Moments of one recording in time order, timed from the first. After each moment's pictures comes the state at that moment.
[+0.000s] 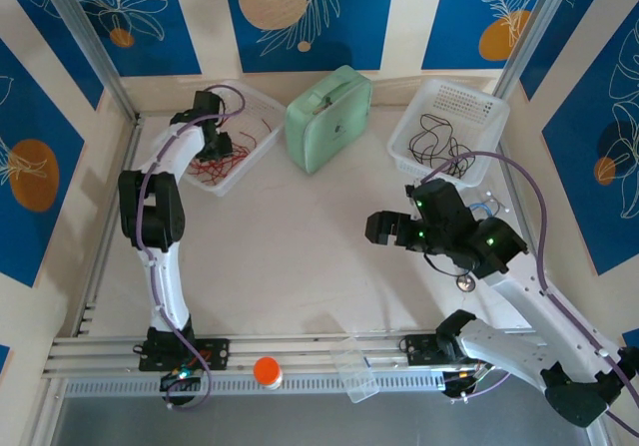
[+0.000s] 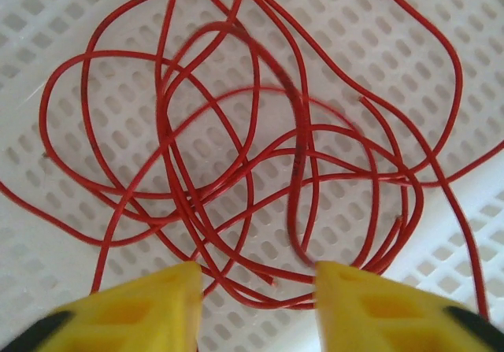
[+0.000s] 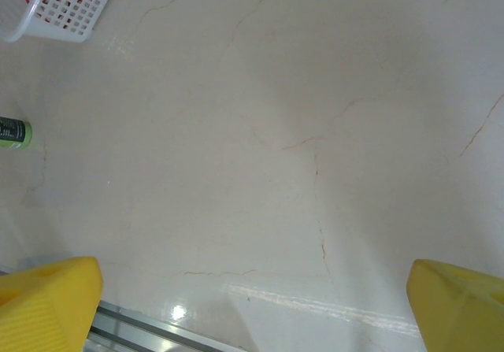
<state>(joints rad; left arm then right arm) -0.10 2.14 1.83 -0.79 -0.10 -0.30 0.63 0.89 1.06 -1.04 -0.02 0.69</state>
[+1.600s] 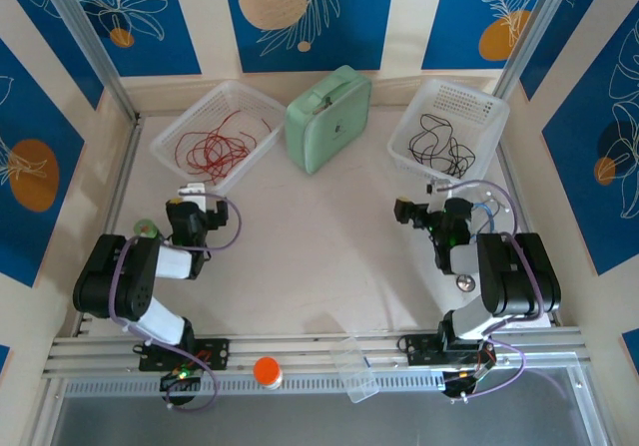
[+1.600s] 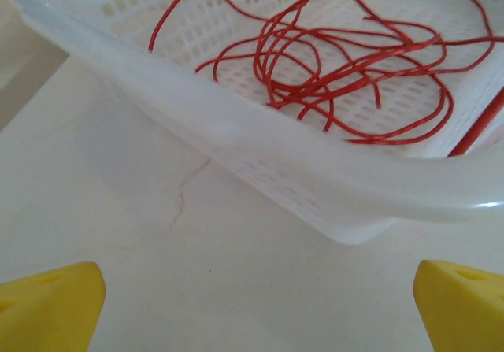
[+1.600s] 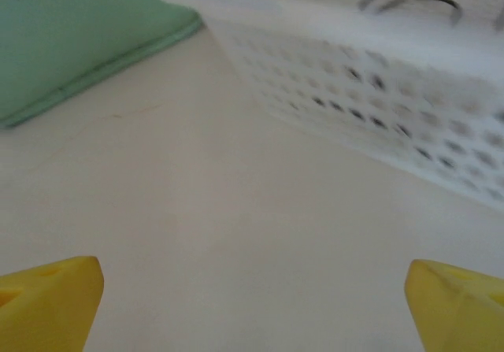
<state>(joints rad) -0.09 1.56 0.33 0.87 -0.23 0.01 -0.02 1.53 0.35 0.79 -0.26 0.09</state>
